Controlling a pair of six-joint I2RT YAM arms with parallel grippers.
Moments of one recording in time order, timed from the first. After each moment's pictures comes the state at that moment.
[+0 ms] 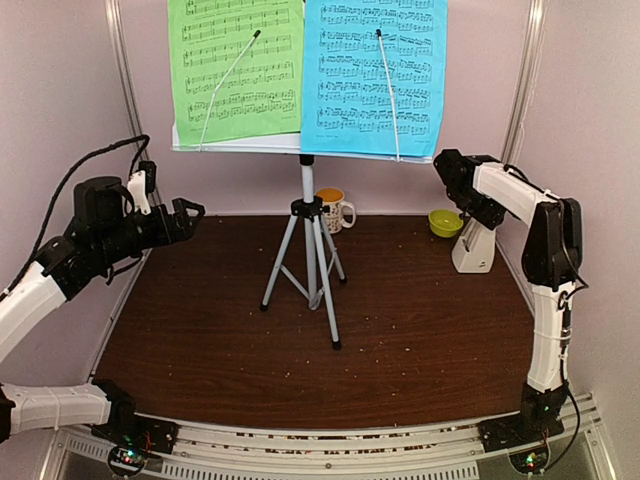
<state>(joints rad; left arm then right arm) -0.44 0.93 0.96 -0.32 -0.05 -0.39 0.22 2.15 2.04 -1.08 0.94 1.15</state>
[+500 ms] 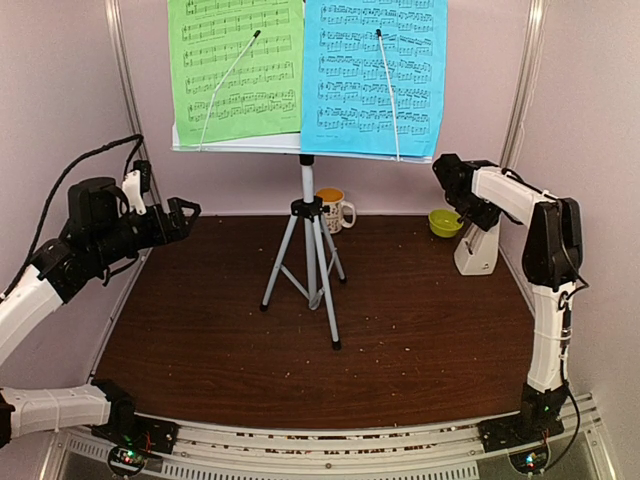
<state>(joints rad) -0.43 0.90 0.96 -0.32 -0.05 -0.39 0.22 2.14 1.99 -1.03 0.94 1.17</state>
